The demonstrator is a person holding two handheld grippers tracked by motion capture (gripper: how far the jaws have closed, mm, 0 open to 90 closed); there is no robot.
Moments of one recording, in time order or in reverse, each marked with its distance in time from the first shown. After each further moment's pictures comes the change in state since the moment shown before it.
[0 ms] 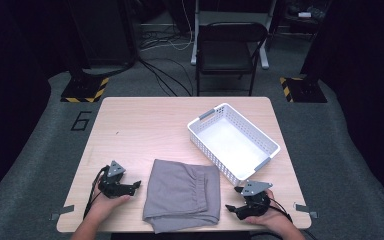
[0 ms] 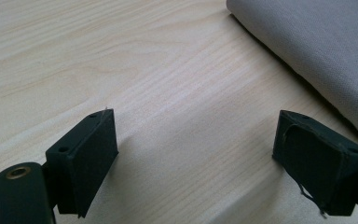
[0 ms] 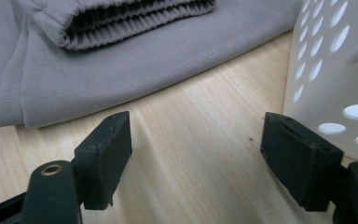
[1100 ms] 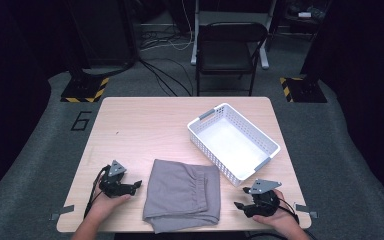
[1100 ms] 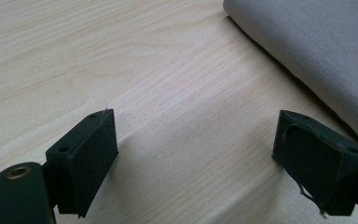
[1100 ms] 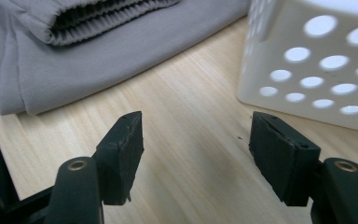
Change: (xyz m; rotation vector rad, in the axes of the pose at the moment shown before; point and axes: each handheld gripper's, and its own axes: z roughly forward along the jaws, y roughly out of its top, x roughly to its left) left arm 0.000 0.002 0.002 0.001 -0.012 0.006; right arm -0.001 0.003 -0.029 0.046 -0.090 0.073
